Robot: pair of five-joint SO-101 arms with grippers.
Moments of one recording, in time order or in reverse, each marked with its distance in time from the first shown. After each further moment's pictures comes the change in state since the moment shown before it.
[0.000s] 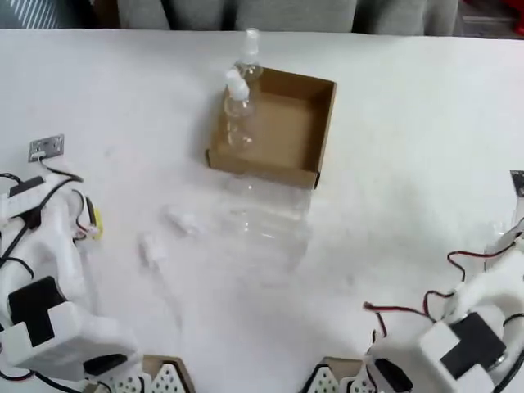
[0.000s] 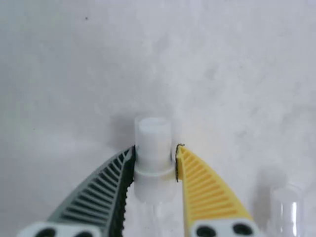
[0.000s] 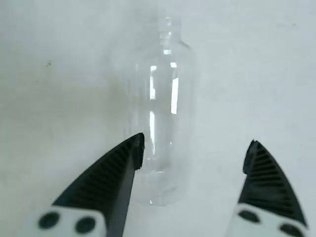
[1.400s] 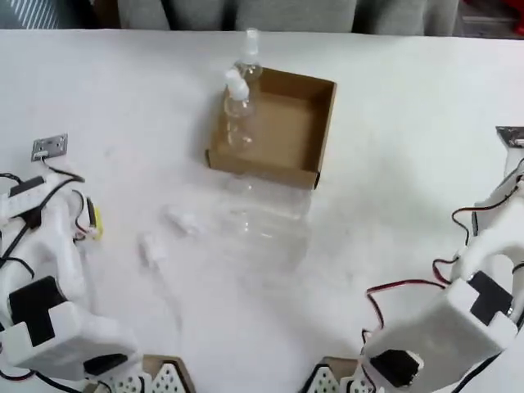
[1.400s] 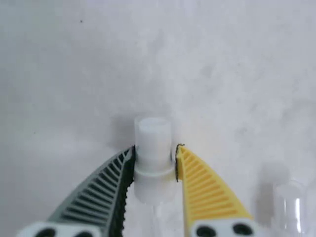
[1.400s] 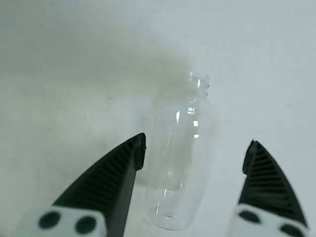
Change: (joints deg) left arm 0.0 0.0 0.0 0.0 -2.2; right arm -9.8 21.1 -32.3 25.4 -3.6
